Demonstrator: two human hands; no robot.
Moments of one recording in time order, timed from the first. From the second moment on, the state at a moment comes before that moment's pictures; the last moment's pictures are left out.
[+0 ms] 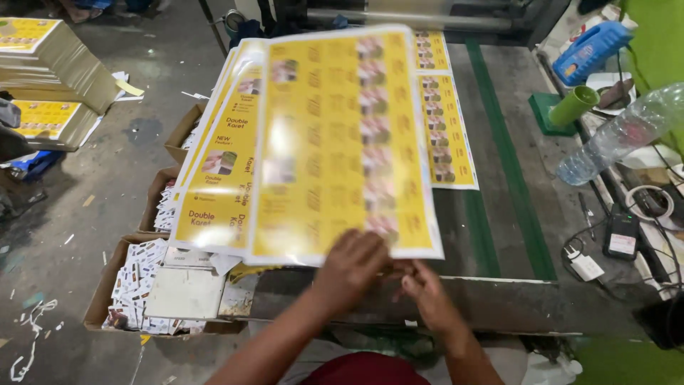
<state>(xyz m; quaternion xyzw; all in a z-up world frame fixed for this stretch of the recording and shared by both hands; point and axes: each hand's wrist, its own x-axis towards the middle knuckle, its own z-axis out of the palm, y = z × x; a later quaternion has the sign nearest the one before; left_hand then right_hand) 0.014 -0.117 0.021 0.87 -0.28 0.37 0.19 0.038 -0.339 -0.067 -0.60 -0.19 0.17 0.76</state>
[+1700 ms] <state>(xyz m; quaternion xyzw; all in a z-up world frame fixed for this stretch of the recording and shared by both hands) -0.005 -0.050 0.109 0.82 -0.22 0.49 0.19 0.065 -0.396 -0.050 -0.67 0.17 0.13 0.71</state>
